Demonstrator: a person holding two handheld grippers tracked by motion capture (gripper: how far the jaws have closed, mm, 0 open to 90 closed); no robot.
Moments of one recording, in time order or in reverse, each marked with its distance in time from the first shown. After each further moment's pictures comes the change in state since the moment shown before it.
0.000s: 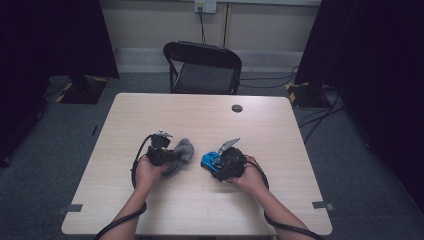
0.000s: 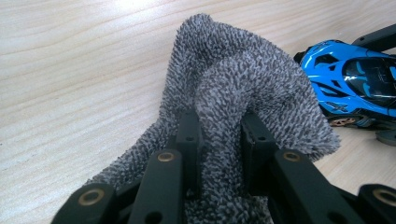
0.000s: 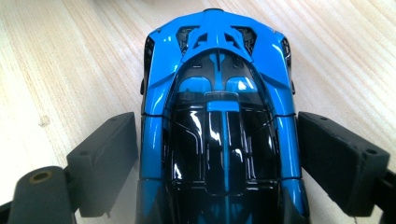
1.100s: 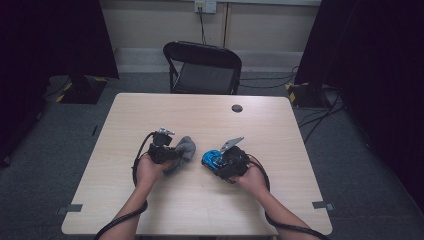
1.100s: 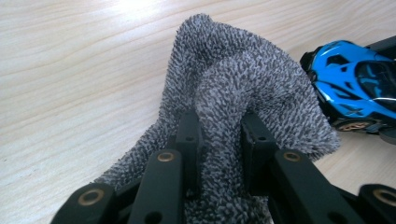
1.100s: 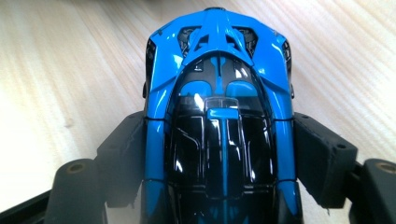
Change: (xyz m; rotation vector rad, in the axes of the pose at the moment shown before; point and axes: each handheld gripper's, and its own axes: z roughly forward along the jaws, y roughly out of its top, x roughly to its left) left arm -0.008 0.010 -0.004 -0.011 -0.001 0.025; right arm 0.003 0.001 -0.017 -0.037 0.003 0.013
